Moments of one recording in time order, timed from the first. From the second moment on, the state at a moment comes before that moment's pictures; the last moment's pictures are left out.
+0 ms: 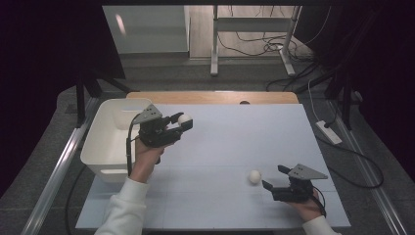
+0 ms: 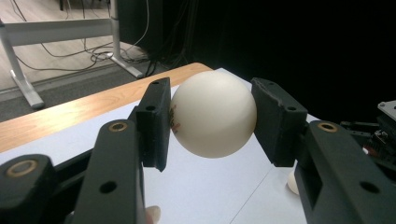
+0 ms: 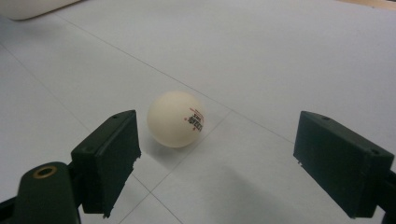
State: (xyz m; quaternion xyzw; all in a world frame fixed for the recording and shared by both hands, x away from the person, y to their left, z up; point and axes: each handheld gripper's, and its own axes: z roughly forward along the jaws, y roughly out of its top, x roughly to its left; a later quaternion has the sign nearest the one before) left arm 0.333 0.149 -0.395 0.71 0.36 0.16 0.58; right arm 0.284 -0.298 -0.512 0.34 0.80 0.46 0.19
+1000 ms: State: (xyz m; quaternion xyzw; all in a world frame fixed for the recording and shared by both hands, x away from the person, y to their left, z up) left arm 0.330 0.172 -0.382 0.70 0.38 0.18 0.58; right arm 0.284 -0.298 -0.512 0.34 0.80 0.46 0.19
